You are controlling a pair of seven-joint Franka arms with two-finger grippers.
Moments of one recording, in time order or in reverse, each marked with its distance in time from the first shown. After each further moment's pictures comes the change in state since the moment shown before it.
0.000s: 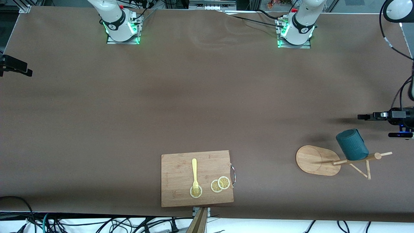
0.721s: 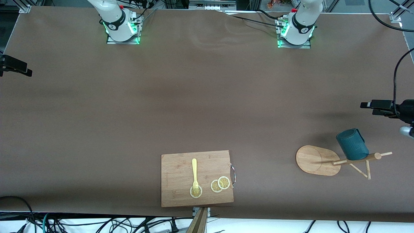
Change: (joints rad) left arm -0.373 -0.385 -0.010 0.007 0.727 0.130 -0.032; right arm 0.000 0.000 -0.001 0.000 0.000 0.000 0.000
